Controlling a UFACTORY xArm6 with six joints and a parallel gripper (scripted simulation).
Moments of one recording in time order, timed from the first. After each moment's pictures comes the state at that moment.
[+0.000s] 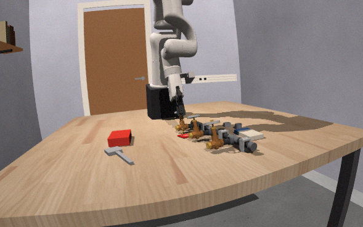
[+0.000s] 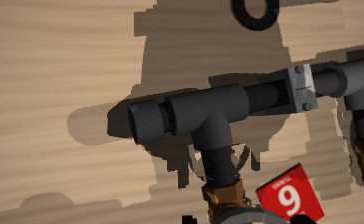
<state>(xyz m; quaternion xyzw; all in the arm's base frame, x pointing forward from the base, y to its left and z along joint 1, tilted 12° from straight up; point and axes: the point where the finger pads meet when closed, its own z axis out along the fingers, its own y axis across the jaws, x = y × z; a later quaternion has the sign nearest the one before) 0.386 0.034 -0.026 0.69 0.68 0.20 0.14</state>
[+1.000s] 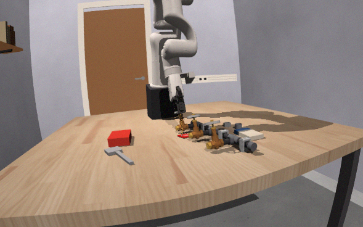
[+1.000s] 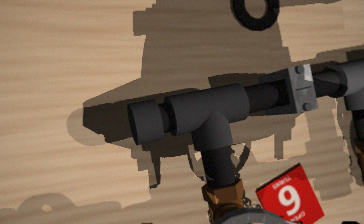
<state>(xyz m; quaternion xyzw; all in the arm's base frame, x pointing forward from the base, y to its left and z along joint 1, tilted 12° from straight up) 0.386 0.034 -0.026 0.69 0.68 0.20 0.14</state>
